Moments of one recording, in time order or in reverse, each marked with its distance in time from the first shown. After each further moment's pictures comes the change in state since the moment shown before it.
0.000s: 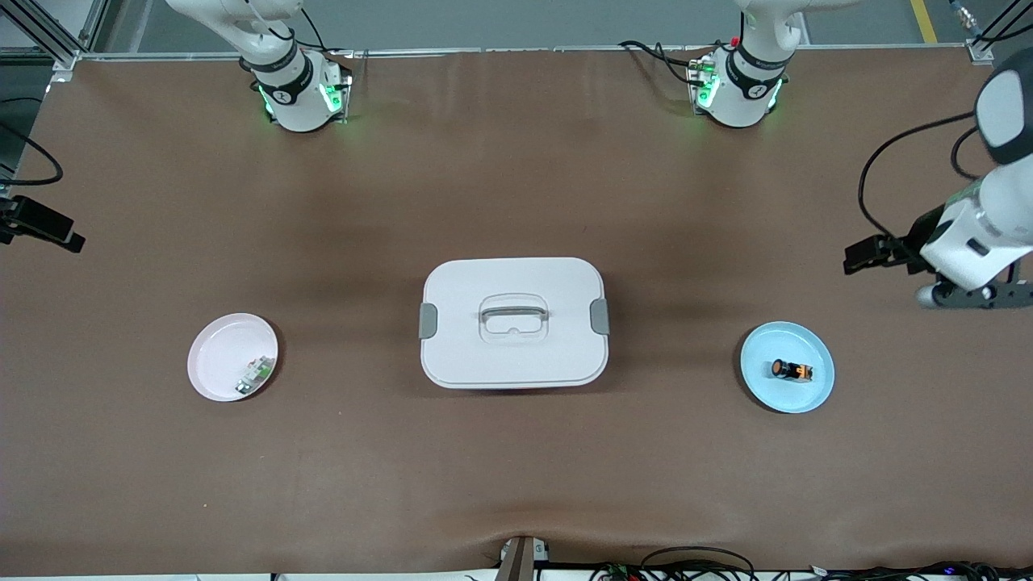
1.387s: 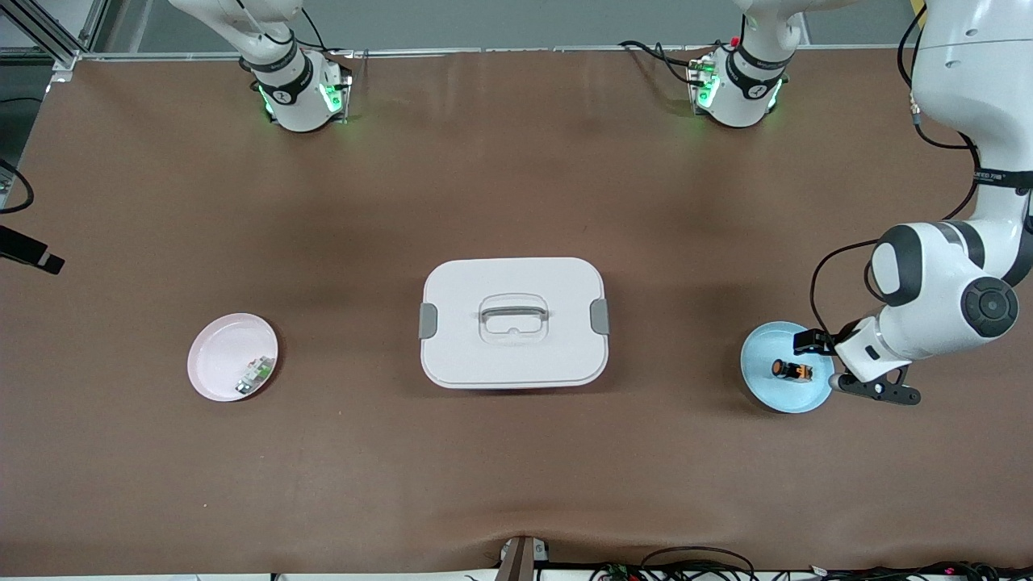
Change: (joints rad) left arm 0.050 0.373 0.005 -0.032 0.002 0.432 0.268; right arm -0.079 0.044 -0.011 -0.015 0.074 0.063 -0.004
